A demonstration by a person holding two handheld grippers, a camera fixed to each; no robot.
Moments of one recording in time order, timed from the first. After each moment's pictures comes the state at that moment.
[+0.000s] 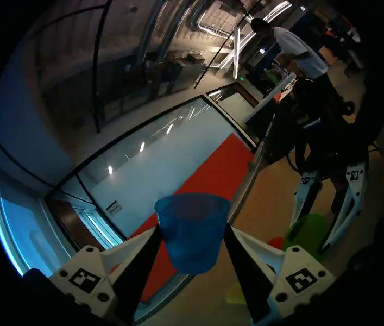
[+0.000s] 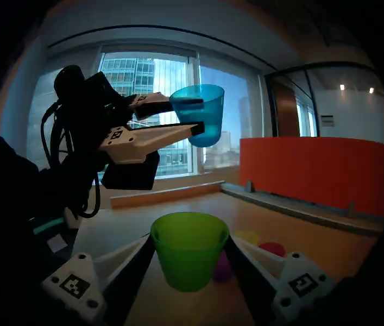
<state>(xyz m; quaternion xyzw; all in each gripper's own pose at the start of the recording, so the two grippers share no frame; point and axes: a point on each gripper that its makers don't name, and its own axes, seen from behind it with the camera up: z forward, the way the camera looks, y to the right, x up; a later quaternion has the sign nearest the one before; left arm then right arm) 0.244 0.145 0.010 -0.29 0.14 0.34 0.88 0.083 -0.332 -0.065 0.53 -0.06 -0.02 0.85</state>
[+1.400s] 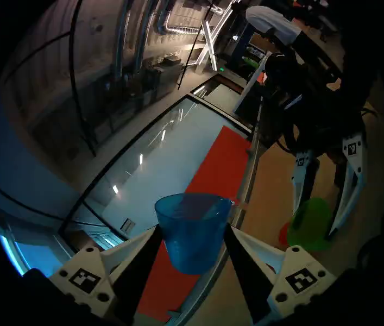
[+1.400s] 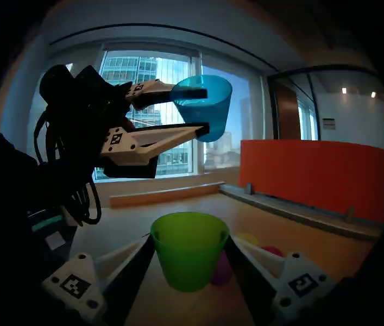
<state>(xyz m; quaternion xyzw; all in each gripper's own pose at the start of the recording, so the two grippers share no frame) 0.252 0.156 0.011 -0.27 0.18 0.44 0.84 0.089 -0.333 -0.059 0.53 -0.05 -0.03 0.85</state>
